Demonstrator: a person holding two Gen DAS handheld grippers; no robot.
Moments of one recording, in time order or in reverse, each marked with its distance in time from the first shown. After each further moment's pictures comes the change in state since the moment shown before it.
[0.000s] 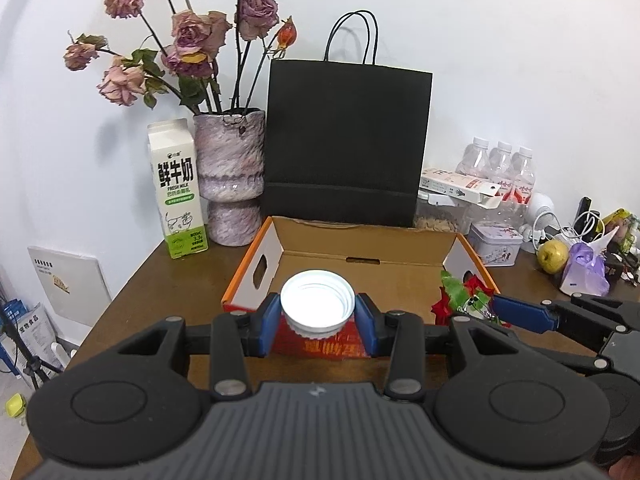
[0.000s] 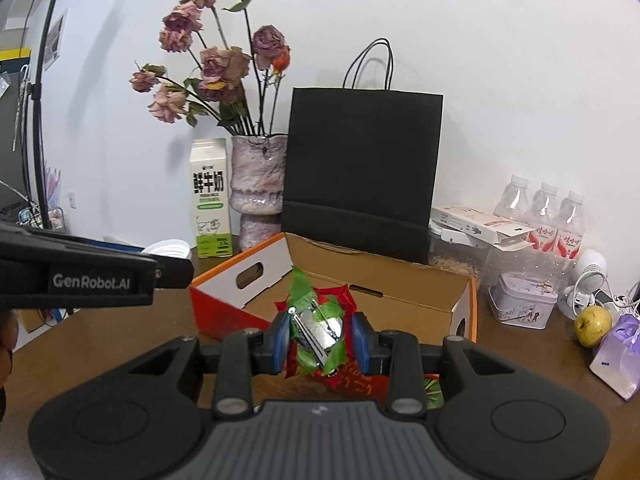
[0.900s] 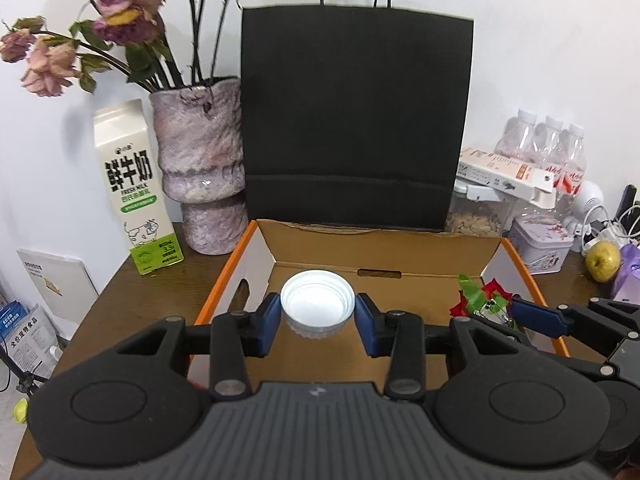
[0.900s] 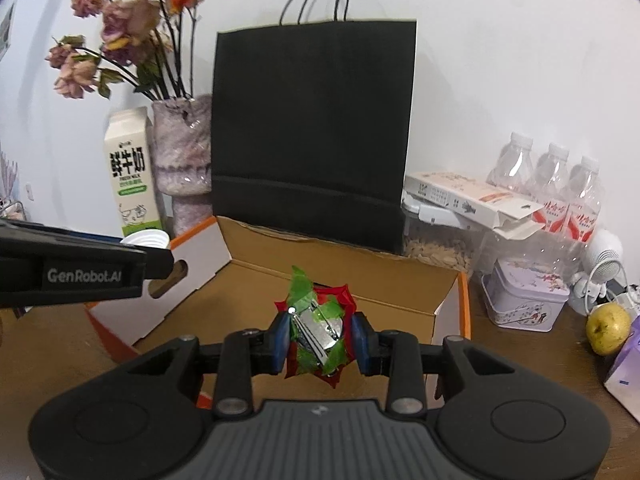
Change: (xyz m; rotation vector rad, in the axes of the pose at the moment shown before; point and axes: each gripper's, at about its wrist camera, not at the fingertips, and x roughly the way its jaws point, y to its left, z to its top) left arm 0.130 -0.018 0.044 0.024 0.115 0.045; right arm 0.123 -0.053 0.026 0.057 0.130 -0.062
